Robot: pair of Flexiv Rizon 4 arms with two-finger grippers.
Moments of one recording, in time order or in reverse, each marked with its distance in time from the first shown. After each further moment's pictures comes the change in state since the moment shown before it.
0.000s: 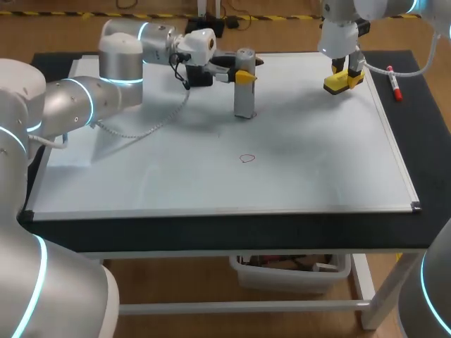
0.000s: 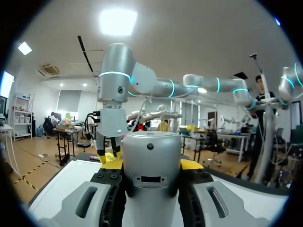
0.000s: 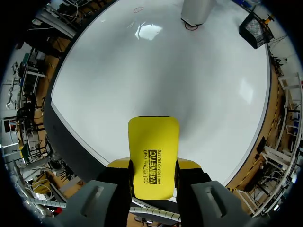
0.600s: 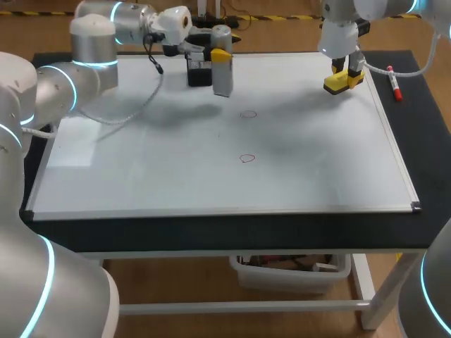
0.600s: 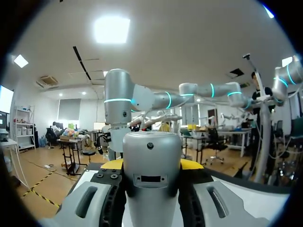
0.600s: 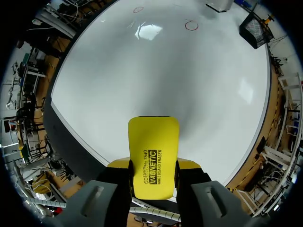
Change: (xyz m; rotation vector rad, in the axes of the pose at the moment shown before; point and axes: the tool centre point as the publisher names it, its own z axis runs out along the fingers) left arm -0.001 -0.053 -0.066 0.010 -0.012 0.076; right arm 0.000 0.000 0.000 0.000 0.000 0.000
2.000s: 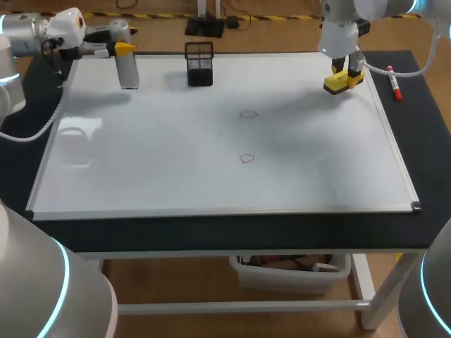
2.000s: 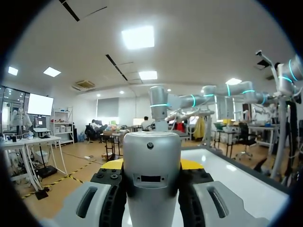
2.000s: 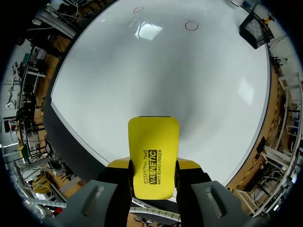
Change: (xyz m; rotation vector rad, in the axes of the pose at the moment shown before) left arm 0.021 -0.011 -0.249 -0.049 -0.377 0.029; right arm 0.000 0.000 0.000 0.000 0.000 0.000
